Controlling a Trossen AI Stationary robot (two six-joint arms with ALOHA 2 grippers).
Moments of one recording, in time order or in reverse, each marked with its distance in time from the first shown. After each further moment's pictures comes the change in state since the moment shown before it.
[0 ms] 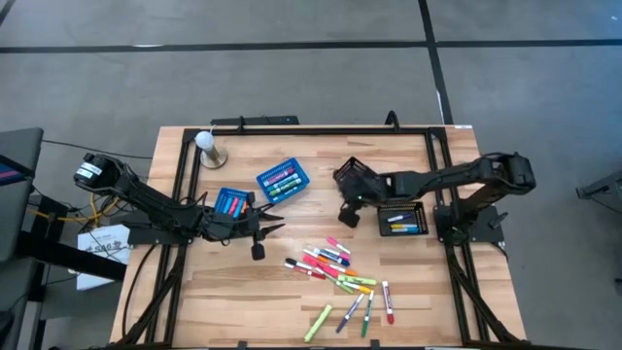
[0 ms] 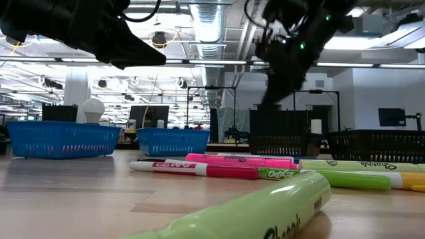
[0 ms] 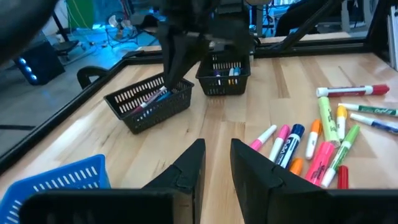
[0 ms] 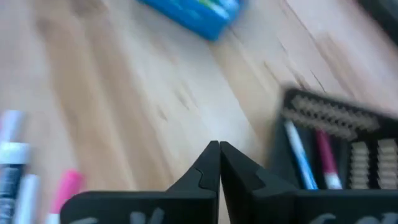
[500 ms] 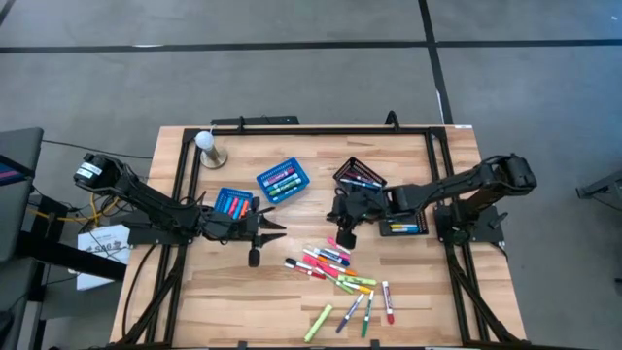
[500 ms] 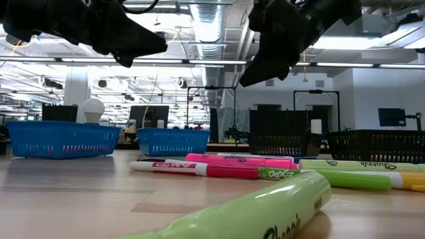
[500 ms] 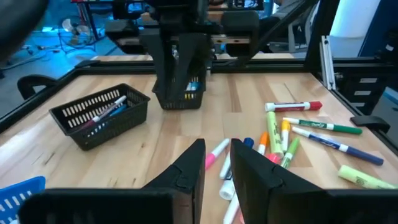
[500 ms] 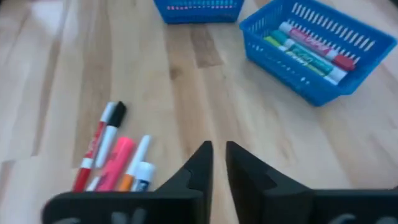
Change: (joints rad) left arm 0.000 0.000 0.000 0.066 0.173 -0.033; right arm 0.154 0.005 0.000 0.204 -0.100 -0.023
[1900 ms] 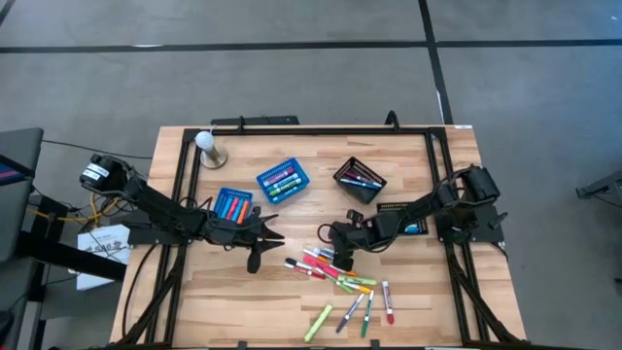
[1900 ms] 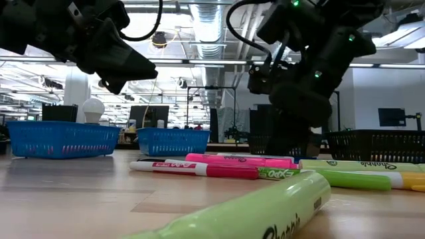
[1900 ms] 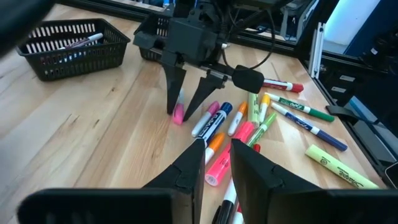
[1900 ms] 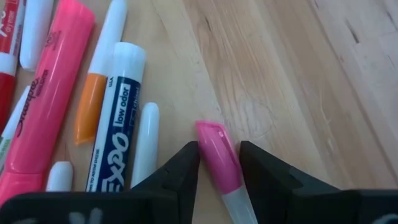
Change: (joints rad) left arm -0.024 0.081 -0.035 -0.005 0.044 -0.277; right arm 0.104 0.356 0.005 -0.049 0.089 0.238
